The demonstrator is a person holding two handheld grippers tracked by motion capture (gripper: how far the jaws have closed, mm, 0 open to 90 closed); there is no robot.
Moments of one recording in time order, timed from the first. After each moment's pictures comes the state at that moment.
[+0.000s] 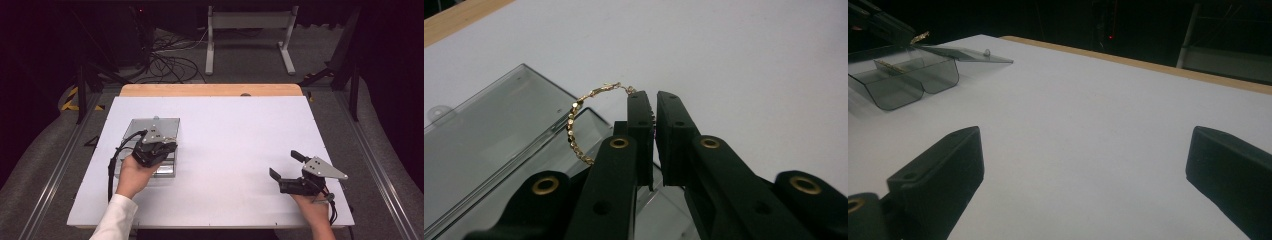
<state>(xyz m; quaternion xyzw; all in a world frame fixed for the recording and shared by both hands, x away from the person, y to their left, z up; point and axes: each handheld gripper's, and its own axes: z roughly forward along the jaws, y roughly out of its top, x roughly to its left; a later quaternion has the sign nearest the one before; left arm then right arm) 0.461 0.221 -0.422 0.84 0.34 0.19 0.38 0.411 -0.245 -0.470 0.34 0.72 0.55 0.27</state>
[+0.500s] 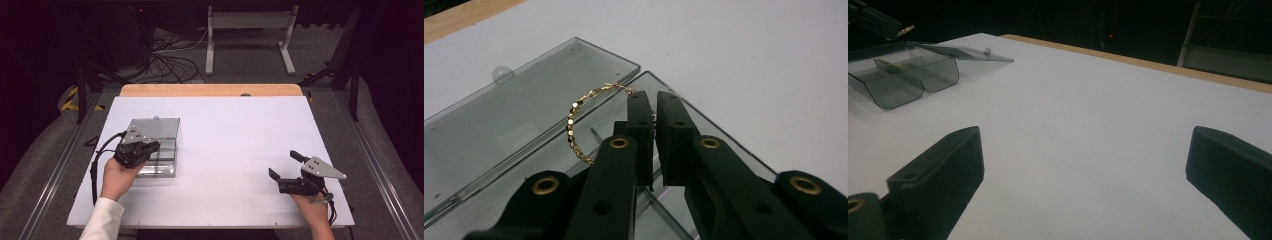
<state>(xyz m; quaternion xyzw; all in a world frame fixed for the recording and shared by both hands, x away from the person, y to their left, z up) 0.456 0.262 -0.424 0.82 0.38 0.20 0.38 0.411 -0.243 -0.471 0.34 0.72 0.54 0.26</state>
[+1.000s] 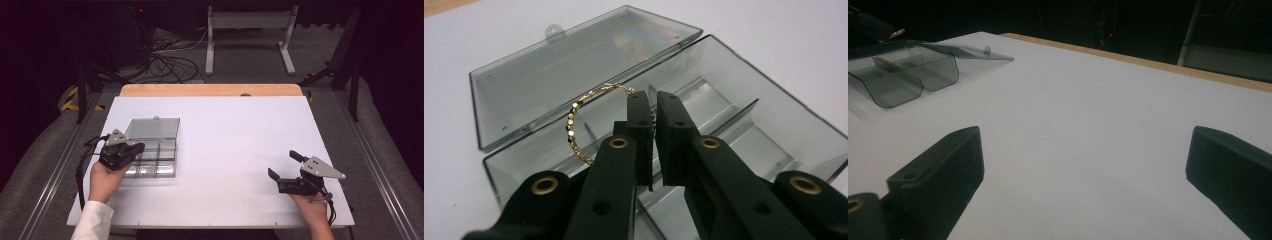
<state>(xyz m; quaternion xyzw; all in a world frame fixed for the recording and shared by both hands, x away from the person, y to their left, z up) 0.453 0.304 -0.438 0.80 0.43 0.21 0.37 0.412 -0.241 -0.472 0.35 0.72 0.54 0.26</state>
